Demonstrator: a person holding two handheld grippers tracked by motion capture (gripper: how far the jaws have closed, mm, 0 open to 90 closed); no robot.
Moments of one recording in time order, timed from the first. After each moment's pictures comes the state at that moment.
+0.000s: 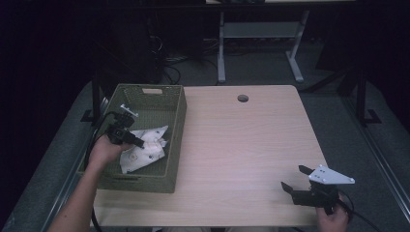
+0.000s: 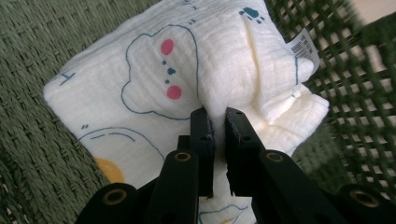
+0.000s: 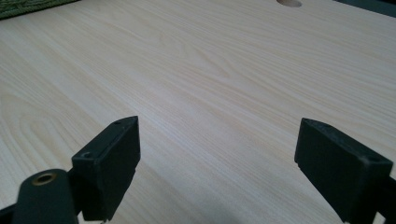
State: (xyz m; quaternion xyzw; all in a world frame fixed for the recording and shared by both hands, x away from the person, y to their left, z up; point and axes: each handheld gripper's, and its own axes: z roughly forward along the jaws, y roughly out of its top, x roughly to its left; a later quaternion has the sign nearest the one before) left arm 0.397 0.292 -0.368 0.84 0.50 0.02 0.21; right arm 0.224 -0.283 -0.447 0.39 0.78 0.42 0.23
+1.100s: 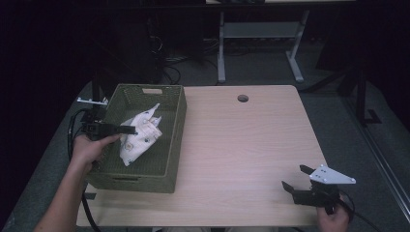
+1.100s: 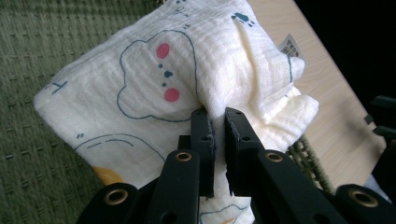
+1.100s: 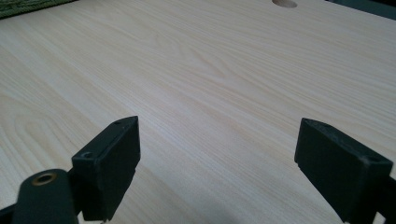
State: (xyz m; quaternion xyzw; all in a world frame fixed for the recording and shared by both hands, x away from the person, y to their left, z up) left arm 0.376 0.339 -0.333 0.74 0.52 -0.03 0.43; right arm 0.224 -0.284 -0.447 0.40 0.78 0.42 0.23
